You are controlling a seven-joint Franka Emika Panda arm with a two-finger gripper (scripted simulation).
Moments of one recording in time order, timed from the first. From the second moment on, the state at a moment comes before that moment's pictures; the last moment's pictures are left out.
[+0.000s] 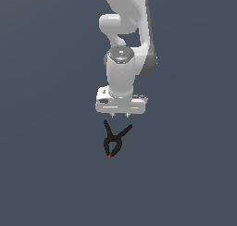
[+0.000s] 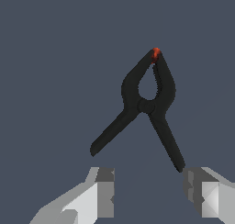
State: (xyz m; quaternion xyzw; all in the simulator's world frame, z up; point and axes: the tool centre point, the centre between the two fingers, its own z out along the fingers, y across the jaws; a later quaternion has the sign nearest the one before) arm -0.007 0.008 0.159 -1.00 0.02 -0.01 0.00
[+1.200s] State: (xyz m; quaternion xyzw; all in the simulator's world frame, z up) arm -0.016 0.042 0.084 -0.97 0.22 -0.09 -0.03
